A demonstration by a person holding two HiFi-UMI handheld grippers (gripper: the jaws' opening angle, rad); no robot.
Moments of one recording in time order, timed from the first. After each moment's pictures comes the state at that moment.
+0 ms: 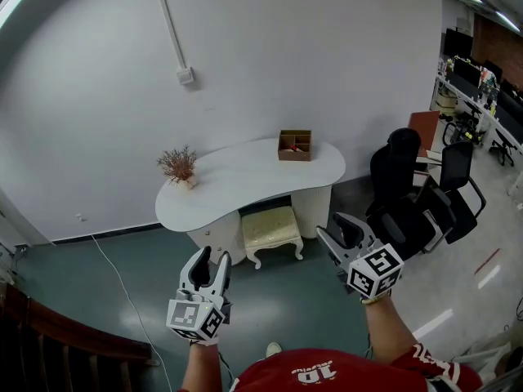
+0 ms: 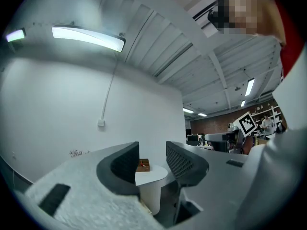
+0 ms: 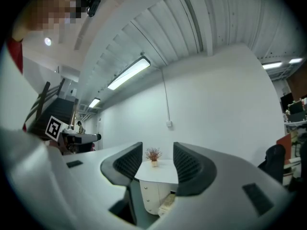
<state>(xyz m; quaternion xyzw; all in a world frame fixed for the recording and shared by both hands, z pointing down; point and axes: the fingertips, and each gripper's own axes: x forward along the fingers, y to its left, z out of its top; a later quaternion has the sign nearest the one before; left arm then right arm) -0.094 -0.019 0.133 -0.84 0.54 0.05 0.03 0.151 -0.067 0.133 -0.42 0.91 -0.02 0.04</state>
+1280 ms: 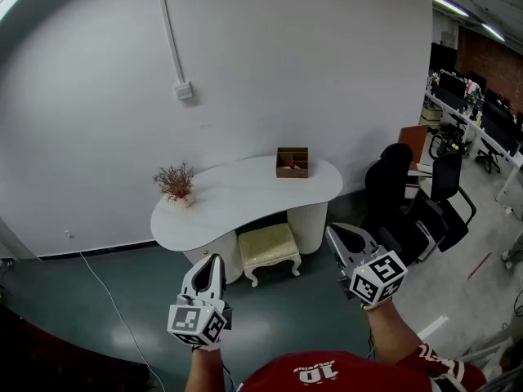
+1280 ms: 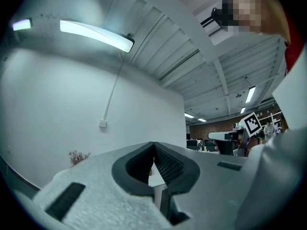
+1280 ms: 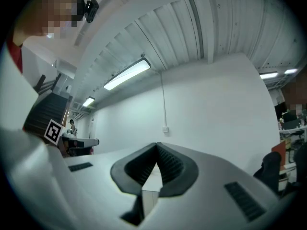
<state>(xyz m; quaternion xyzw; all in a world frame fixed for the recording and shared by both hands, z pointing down) -0.149 -0.054 0.126 -0.84 0.53 0.08 0.02 0.107 -0.079 0.104 -0.46 0.88 0.01 0.06</state>
